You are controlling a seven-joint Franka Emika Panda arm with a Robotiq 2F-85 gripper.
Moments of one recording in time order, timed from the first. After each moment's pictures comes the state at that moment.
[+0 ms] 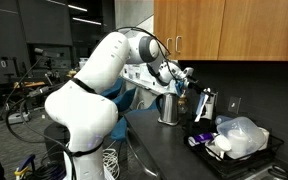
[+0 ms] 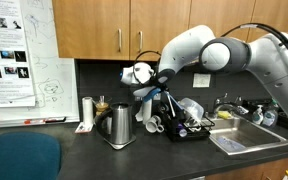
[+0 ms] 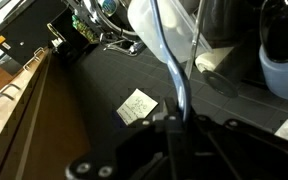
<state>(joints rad) 0.28 0.72 -0.10 -1.29 -1.06 1.49 1.27</state>
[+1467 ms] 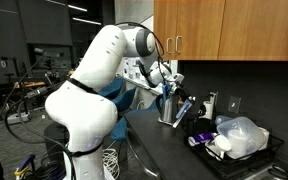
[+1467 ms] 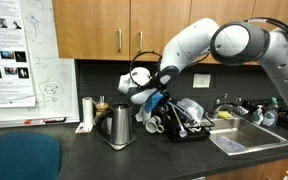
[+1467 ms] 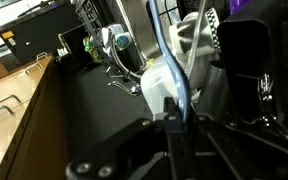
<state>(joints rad) 0.26 0.61 0.04 -1.53 -0.96 1.38 1.21</state>
